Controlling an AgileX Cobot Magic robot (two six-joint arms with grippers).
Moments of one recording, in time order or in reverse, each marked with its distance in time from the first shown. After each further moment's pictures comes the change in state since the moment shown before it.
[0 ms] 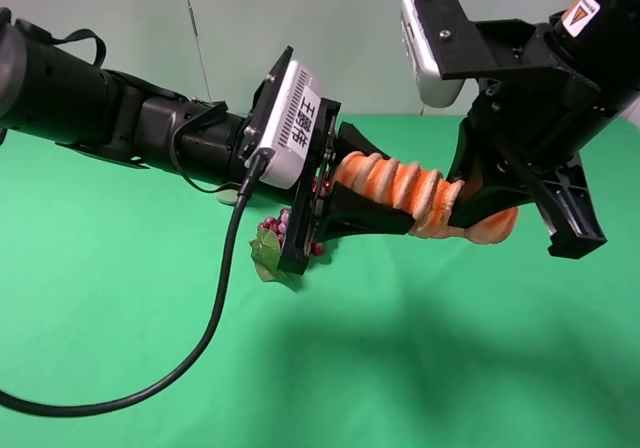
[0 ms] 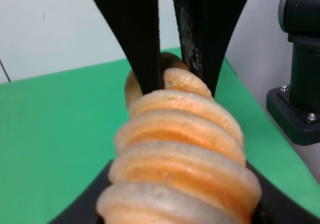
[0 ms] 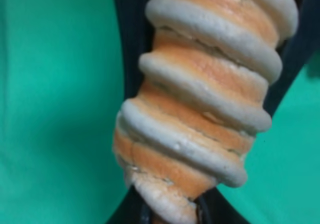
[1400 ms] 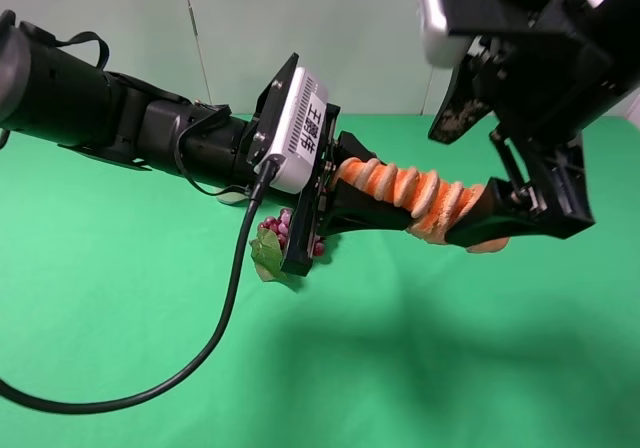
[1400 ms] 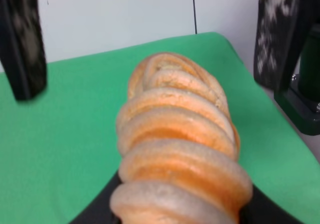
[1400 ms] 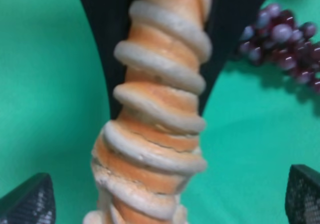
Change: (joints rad) left arm -0.008 0.005 0.000 -0.003 -0.036 0.003; right arm 0.000 -0.066 -0.015 -0.006 -0.067 0.077
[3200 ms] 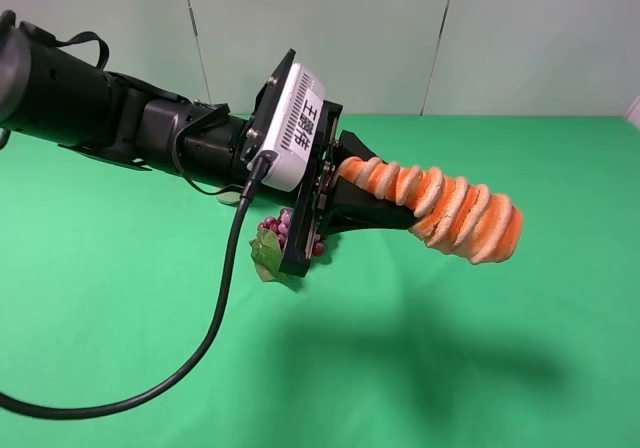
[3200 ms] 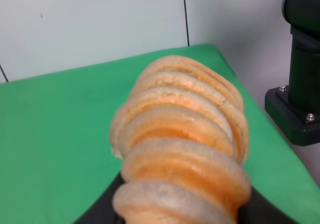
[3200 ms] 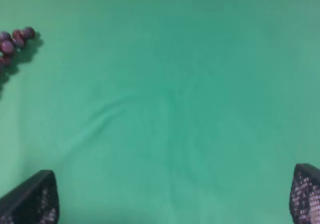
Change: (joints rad) left arm 0.000 0.000 0.000 0.000 0.042 0.000; right arm -0.532 -0.860 0.433 -0.276 -0.056 1.147
